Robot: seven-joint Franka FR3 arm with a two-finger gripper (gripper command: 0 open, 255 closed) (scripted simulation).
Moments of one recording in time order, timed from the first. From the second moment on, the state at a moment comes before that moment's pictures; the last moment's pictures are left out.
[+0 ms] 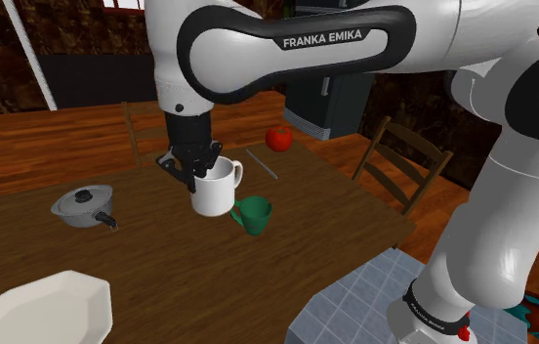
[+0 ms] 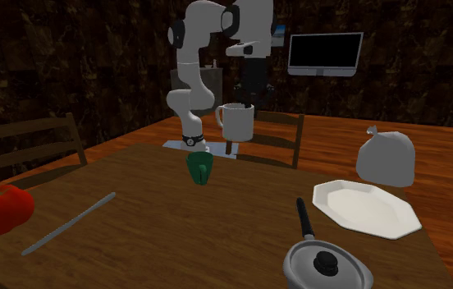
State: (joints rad) arm 0.14 0.11 0.49 -1.66 -0.07 1.78 0.64
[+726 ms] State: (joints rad) arm 0.01 -0.10 0.37 -1.86 0.03 1.79 0.37
